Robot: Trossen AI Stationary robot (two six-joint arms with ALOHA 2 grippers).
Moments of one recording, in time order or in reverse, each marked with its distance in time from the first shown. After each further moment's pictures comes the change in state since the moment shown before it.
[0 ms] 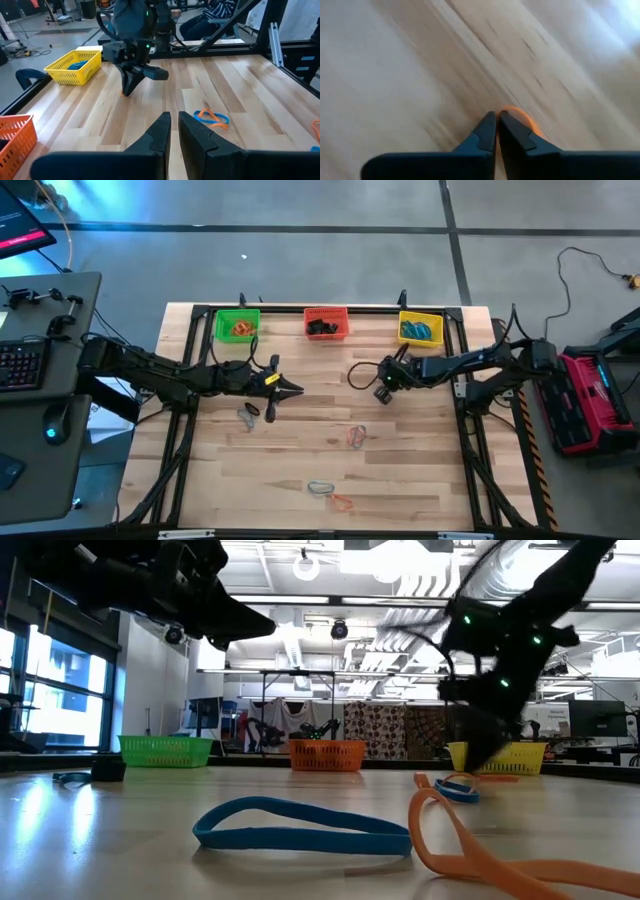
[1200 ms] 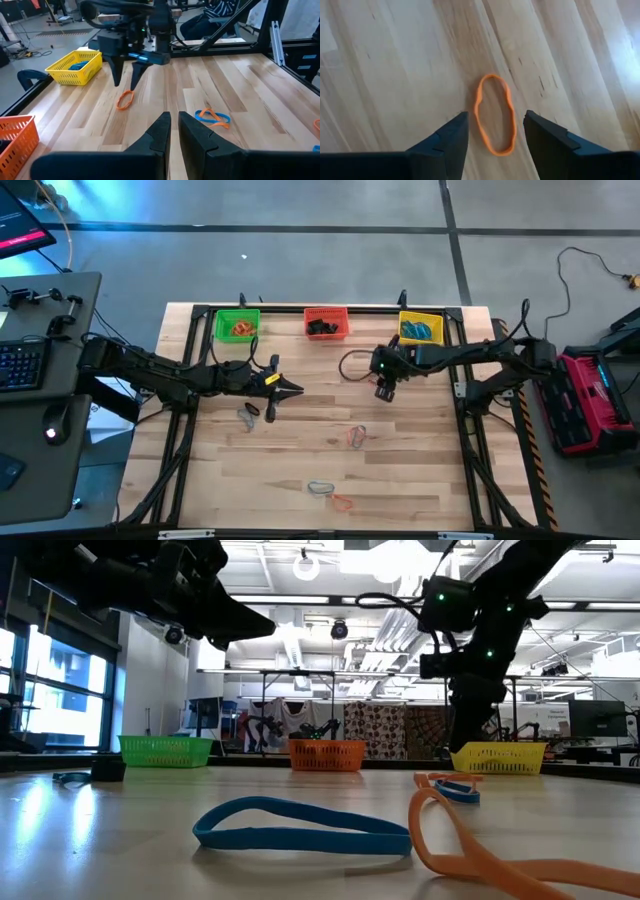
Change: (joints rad) left arm 0.000 0.000 0.000 -0.001 -0.004 0.009; right arm -0.034 0.006 0.211 -0.247 -0.123 -0.355
